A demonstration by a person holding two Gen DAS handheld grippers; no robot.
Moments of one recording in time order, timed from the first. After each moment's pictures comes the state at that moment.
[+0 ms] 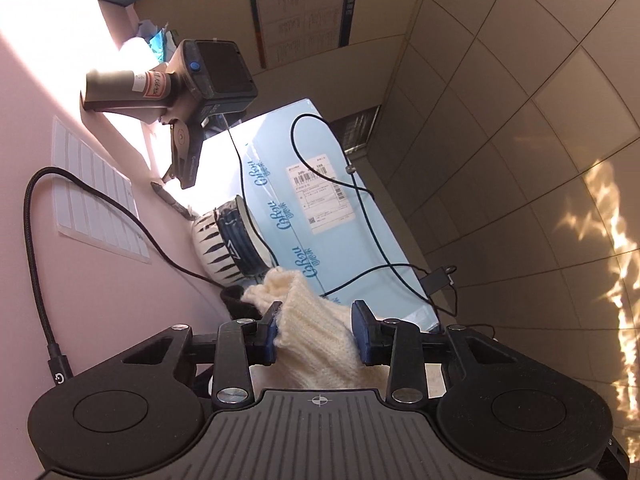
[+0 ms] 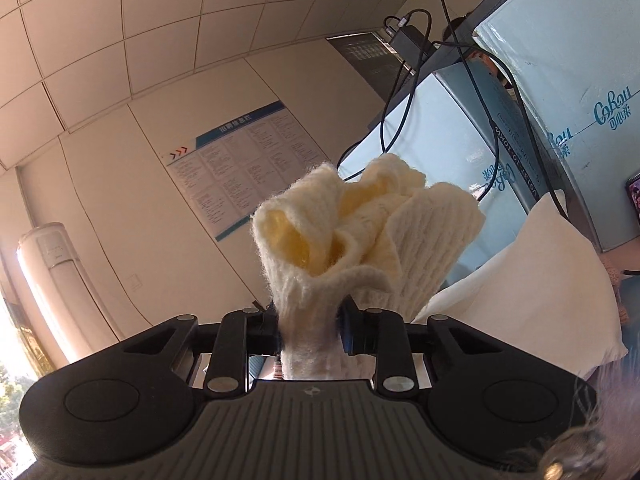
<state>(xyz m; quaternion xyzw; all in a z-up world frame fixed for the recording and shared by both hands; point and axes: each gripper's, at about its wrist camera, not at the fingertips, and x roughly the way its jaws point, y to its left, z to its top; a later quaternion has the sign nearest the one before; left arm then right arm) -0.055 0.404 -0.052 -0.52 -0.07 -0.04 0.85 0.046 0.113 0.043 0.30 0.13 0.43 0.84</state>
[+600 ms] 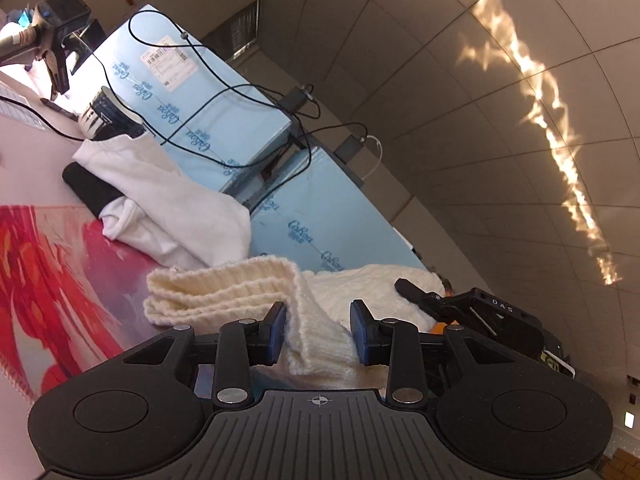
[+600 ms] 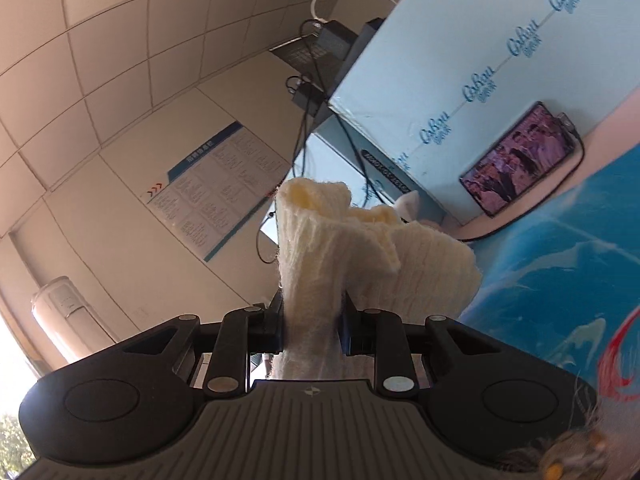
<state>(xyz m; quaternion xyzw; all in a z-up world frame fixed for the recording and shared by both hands) -0.148 0.215 -0.046 -0.35 0.06 -0.19 0.92 -0.009 -0.100 0.002 0.39 0.24 0.35 0.82</state>
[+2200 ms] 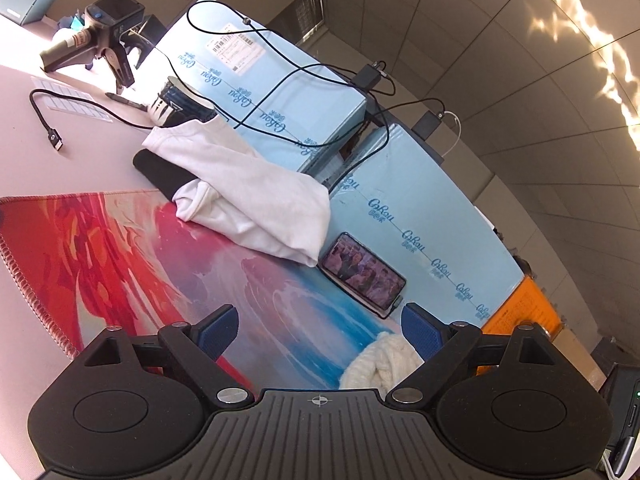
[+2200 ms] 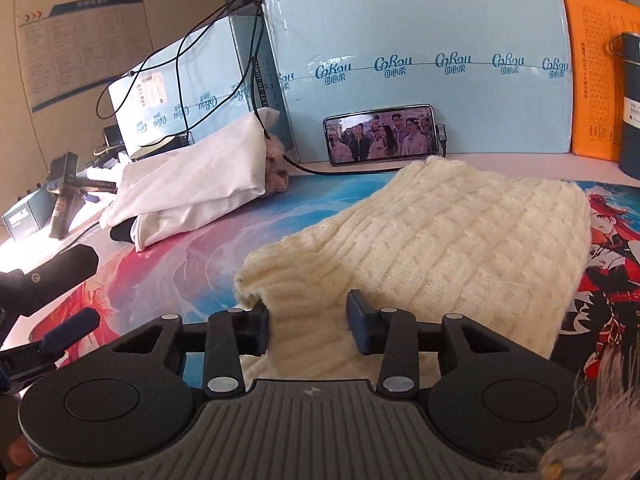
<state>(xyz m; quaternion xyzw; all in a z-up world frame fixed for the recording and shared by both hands) -0.141 0.217 -0.051 -0.34 0.12 -0.07 0.93 -0.075 -0.030 -0.034 0.10 0.27 0.17 0.94</state>
